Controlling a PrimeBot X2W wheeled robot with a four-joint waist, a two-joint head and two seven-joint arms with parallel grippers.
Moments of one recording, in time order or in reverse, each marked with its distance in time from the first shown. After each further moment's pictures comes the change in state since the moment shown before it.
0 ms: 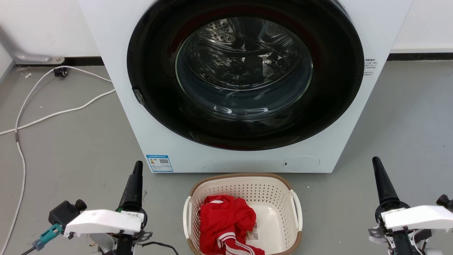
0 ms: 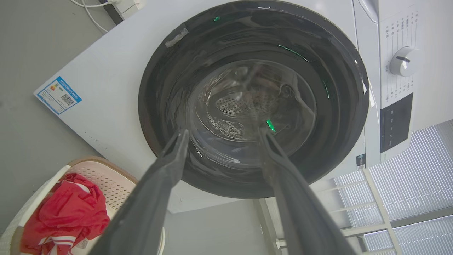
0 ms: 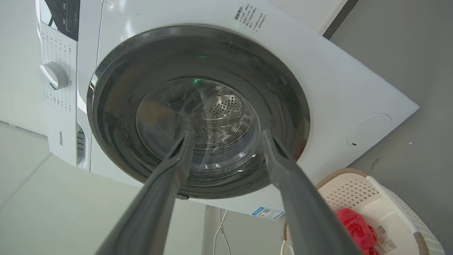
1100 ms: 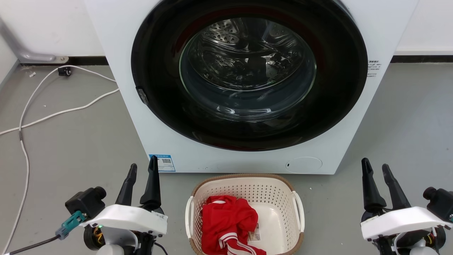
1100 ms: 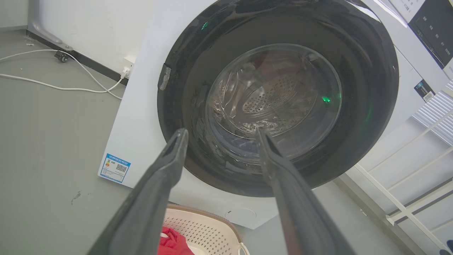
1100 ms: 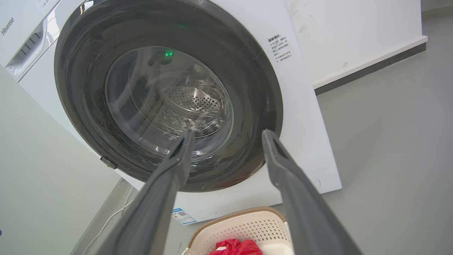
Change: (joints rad) left arm -0.006 0.000 -0.079 -0.040 0.526 0.060 -0.105; right arm 0.022 0.001 0.035 -0.045 -0.595 0.000 -0.107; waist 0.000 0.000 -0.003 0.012
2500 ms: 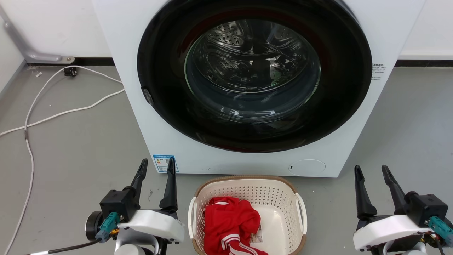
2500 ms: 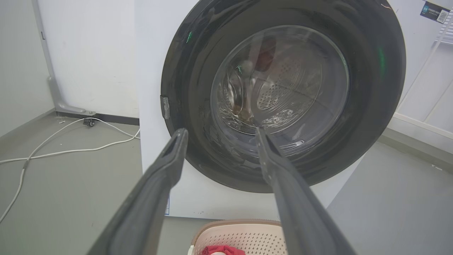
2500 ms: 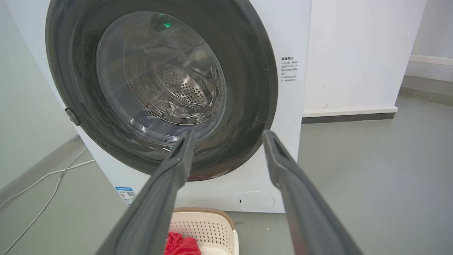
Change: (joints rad) left arm -0.010 0.000 -0.073 0.030 0.394 0.035 -0.098; right arm 0.015 0.000 0.002 0.024 -0.397 0.000 -0.089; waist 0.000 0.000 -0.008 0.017
